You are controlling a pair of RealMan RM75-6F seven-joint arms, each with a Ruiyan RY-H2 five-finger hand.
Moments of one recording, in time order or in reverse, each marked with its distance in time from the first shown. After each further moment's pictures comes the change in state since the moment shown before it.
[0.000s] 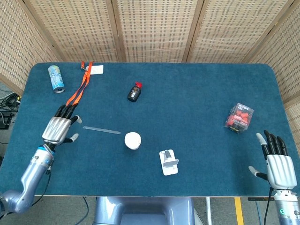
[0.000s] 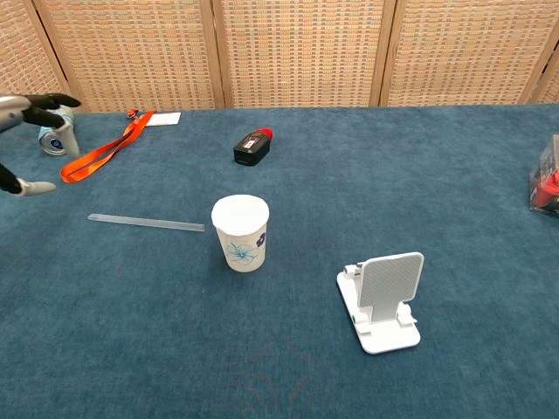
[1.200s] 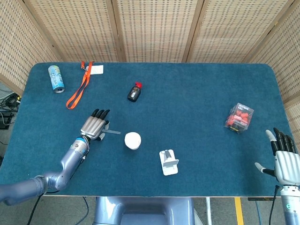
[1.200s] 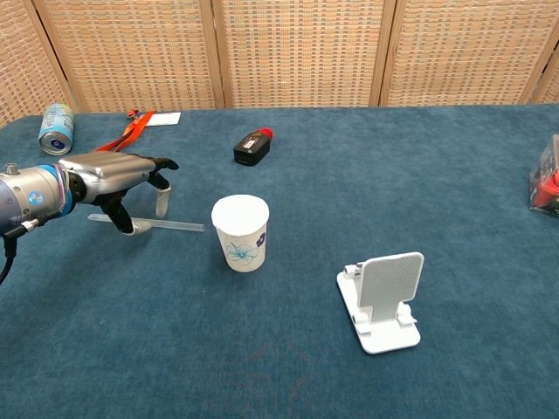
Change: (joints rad) left arm -0.272 -0.273 0.034 0.264 -0.270 -0.233 0.192; right arm 0.012 0.001 0.030 0.062 0.069 -0.045 0.107
